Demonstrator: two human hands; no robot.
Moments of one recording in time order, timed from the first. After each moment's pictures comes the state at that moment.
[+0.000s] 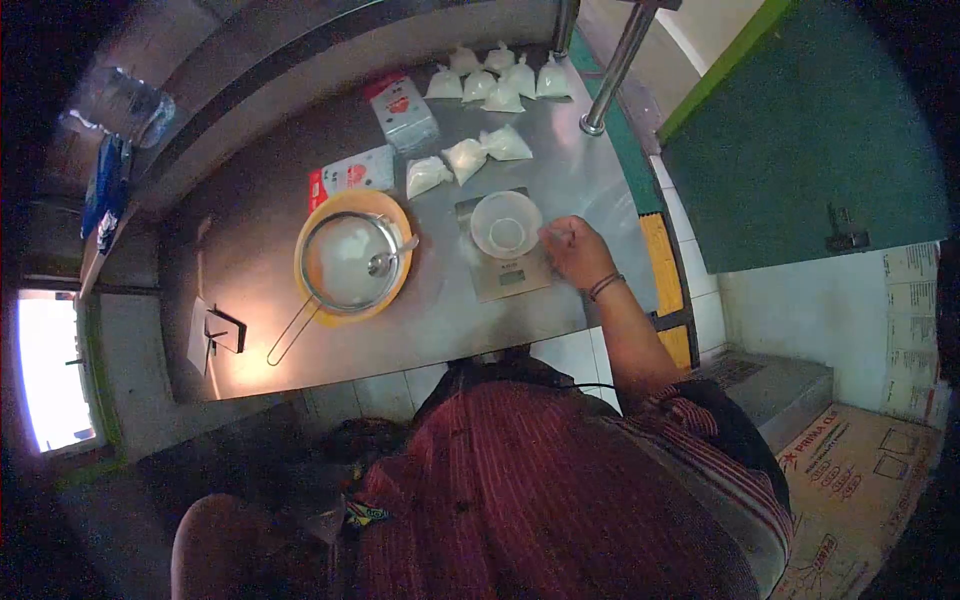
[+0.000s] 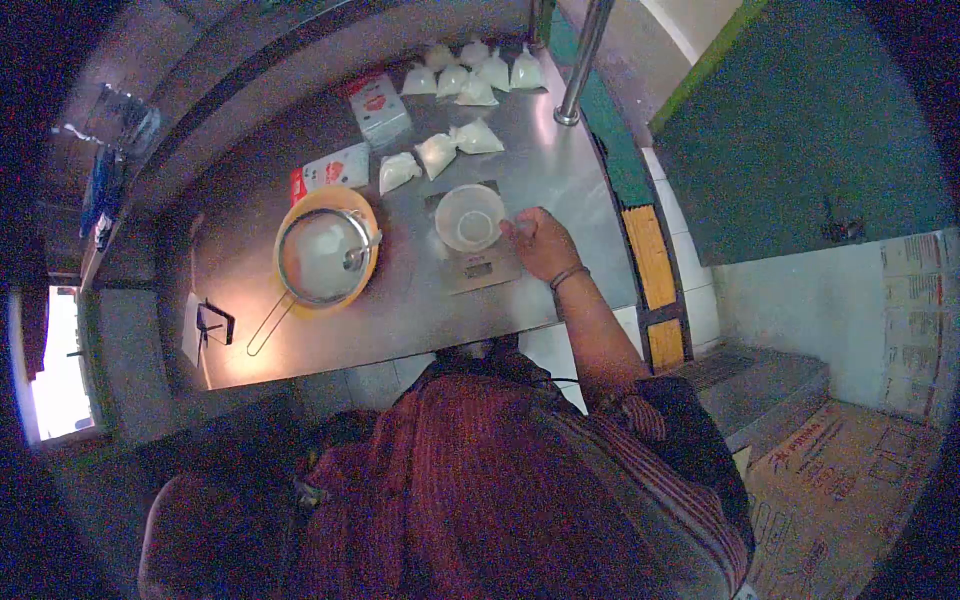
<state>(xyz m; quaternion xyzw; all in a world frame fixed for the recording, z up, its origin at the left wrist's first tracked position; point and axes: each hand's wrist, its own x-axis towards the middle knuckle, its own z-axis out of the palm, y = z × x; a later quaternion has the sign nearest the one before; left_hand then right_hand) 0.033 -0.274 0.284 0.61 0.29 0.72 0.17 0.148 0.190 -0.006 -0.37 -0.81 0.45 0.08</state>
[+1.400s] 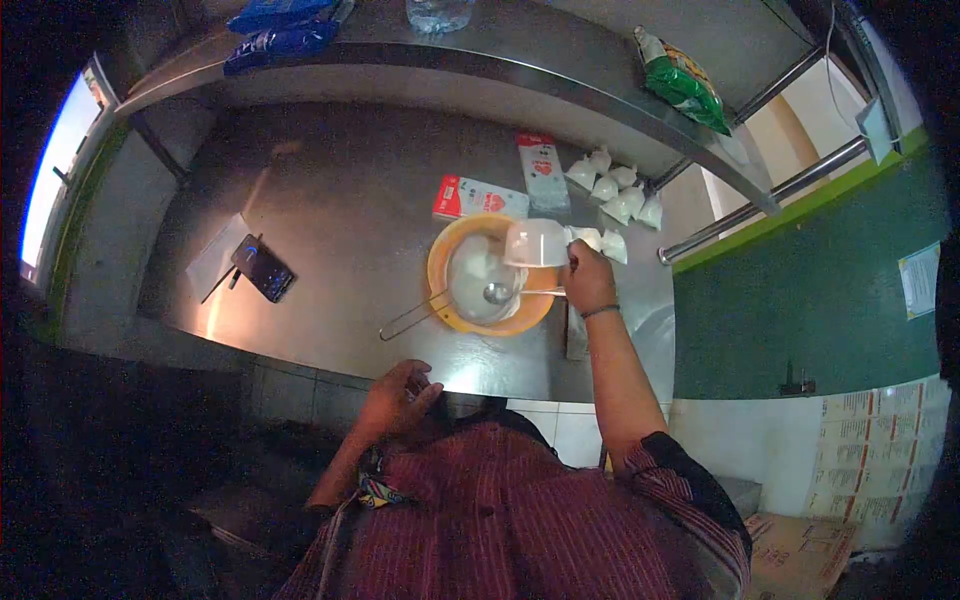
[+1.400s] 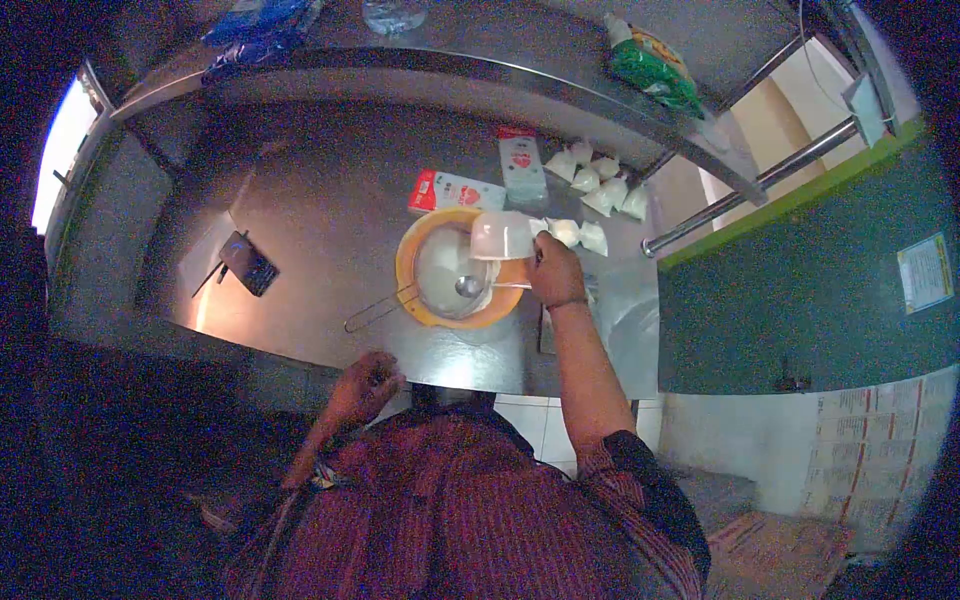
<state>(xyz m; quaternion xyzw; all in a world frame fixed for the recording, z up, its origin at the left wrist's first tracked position) -0.032 -0.347 0.049 0.23 0.83 0.44 0.27 -0.042 0.049 0.081 -0.16 -0.96 0.19 0.14</state>
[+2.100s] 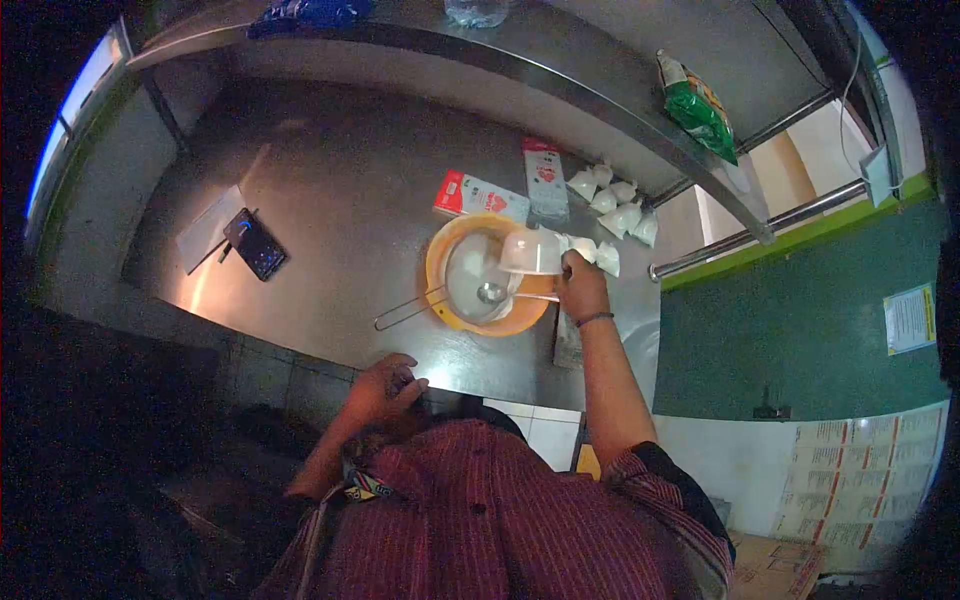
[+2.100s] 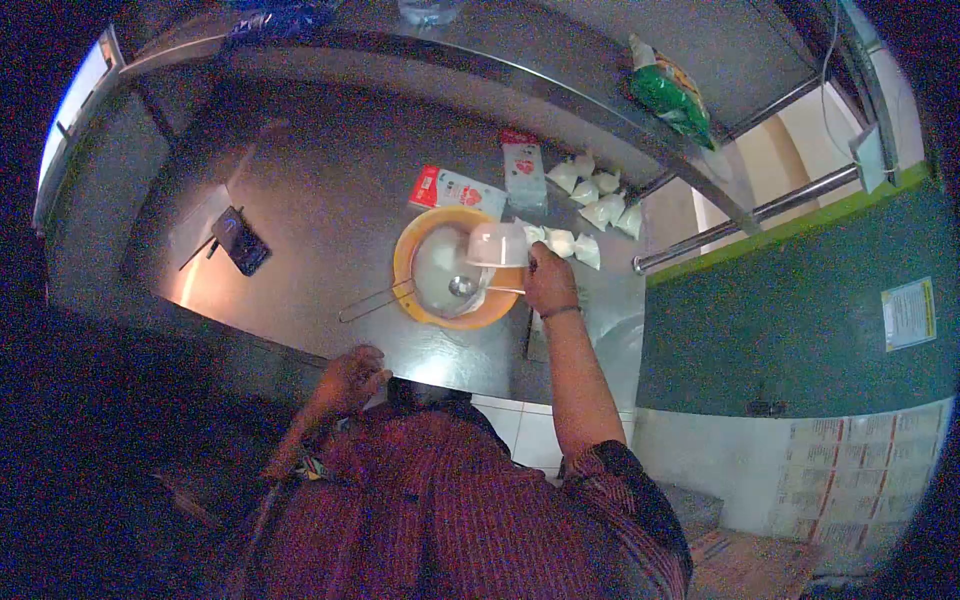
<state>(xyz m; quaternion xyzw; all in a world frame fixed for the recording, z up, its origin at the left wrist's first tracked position) -0.033 -0.354 0.017 0.22 0.82 0.46 0.26 -0.041 0.046 0.083 -0.10 -0.96 0.18 0.16</state>
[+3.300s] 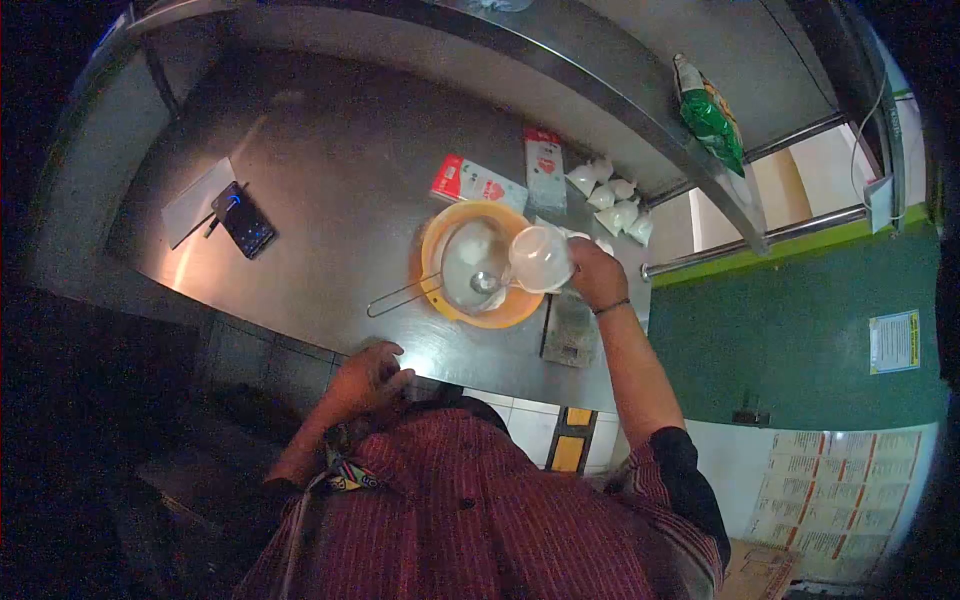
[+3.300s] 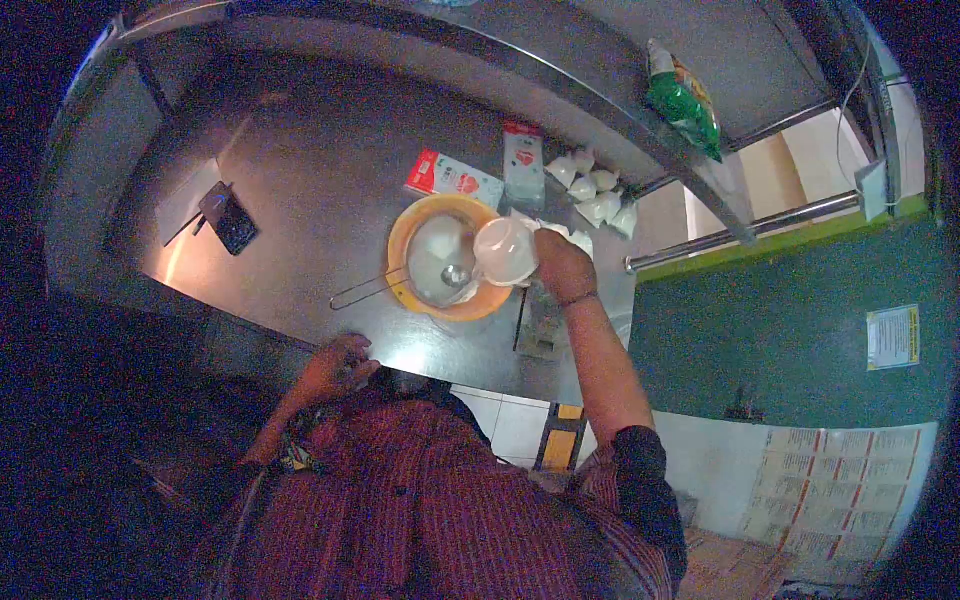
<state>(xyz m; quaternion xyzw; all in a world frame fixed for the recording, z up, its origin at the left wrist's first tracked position) -0.039 -0.362 0.007 0.28 0.82 0.44 0.25 -0.048 0.079 0.107 0.06 -0.98 0.08 0.15</state>
